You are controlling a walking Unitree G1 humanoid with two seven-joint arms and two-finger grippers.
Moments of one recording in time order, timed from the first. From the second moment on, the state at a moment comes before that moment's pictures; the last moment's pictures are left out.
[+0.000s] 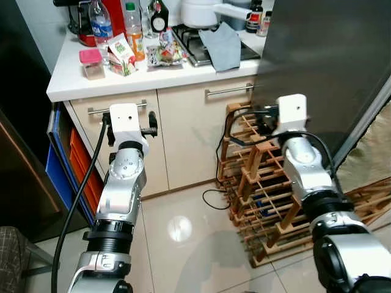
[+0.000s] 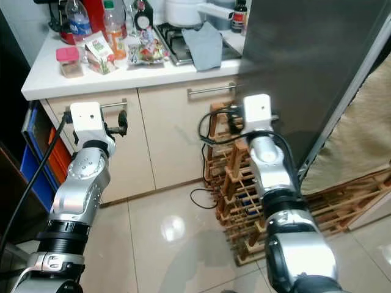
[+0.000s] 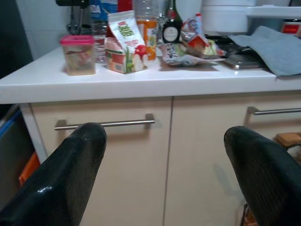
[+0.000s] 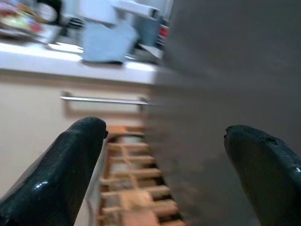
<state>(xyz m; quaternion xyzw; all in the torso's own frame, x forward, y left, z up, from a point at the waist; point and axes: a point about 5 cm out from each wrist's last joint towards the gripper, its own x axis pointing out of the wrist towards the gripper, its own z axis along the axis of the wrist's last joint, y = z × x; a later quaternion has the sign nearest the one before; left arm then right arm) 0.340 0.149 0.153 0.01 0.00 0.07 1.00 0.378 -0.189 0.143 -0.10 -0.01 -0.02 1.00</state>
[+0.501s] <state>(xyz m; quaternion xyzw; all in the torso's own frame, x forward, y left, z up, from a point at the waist) 0.340 0.141 0.152 0.00 0.00 0.05 1.00 0.372 -0.238 0.143 -0.13 0.00 -0.15 0.98</state>
